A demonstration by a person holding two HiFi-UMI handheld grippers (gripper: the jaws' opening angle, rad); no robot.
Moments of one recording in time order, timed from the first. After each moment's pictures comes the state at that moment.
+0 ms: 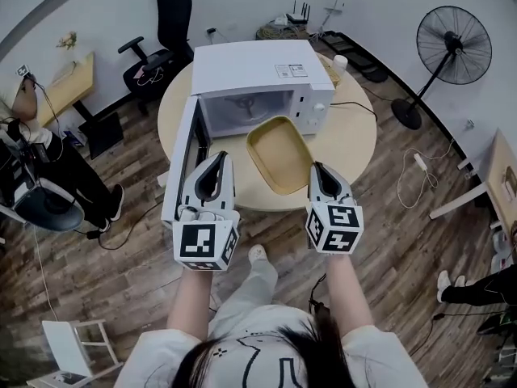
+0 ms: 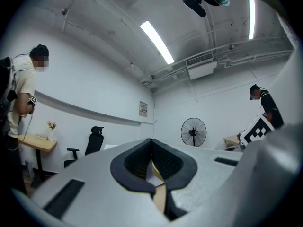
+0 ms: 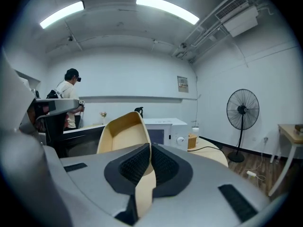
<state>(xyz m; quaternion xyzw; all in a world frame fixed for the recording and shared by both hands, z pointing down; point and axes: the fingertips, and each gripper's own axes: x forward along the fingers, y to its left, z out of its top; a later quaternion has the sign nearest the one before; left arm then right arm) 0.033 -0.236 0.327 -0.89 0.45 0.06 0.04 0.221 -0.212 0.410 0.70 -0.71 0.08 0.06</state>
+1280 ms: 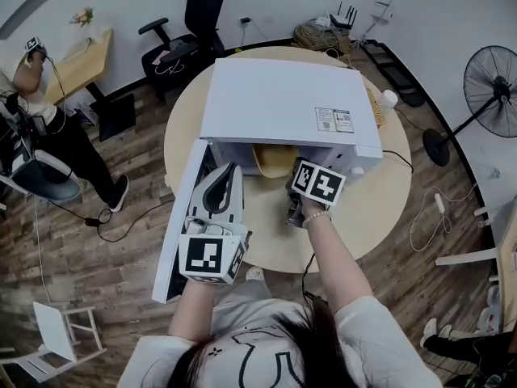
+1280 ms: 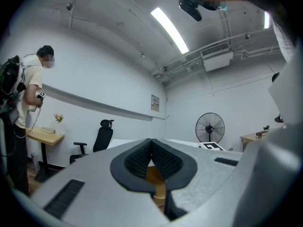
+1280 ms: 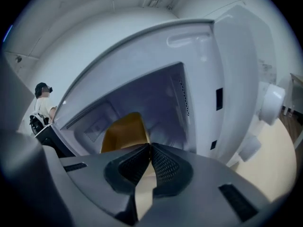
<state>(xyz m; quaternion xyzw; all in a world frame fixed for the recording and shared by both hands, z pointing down) 0.059 -0.417 0.361 -0.86 0.51 0.05 0.01 0.230 -0.508 0.549 0.64 -0.68 0.35 0.08</state>
